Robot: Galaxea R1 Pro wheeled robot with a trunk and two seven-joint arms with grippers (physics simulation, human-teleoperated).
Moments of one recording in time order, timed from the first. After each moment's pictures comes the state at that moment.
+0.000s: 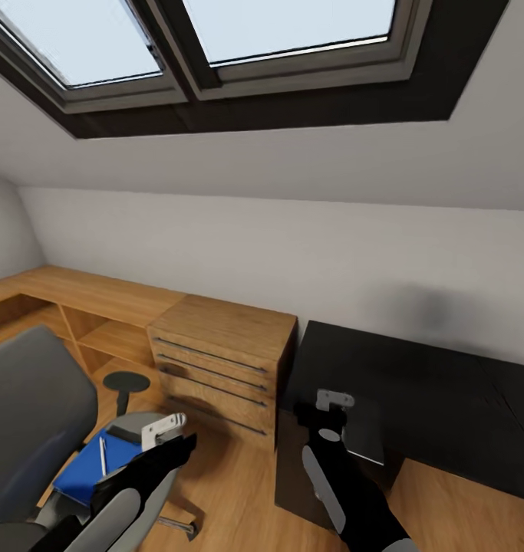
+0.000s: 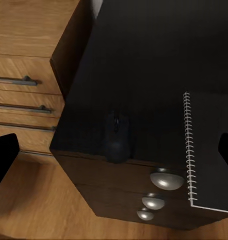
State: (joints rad) left arm -0.26 0.35 -0.62 -1.60 1.15 0.31 0.84; right arm -0.43 0.16 0.28 -1.05 -0.26 0.28 -0.55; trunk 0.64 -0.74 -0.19
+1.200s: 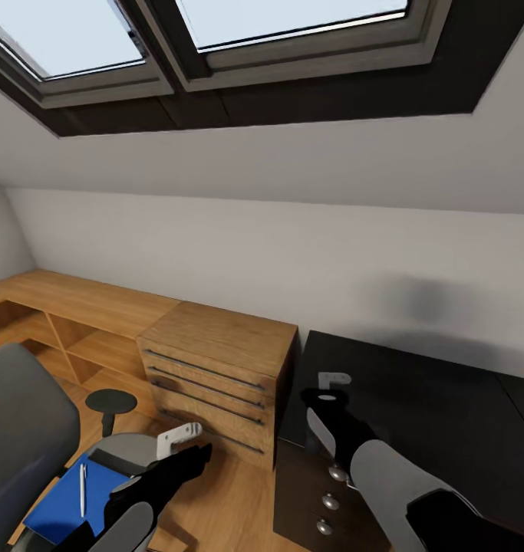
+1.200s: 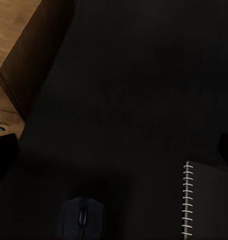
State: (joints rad) left arm -0.26 0.32 -0.70 -1.61 1.14 0.30 0.84; right arm -0.83 0.15 0.26 -0.36 -0.26 0.18 -0.44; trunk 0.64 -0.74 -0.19
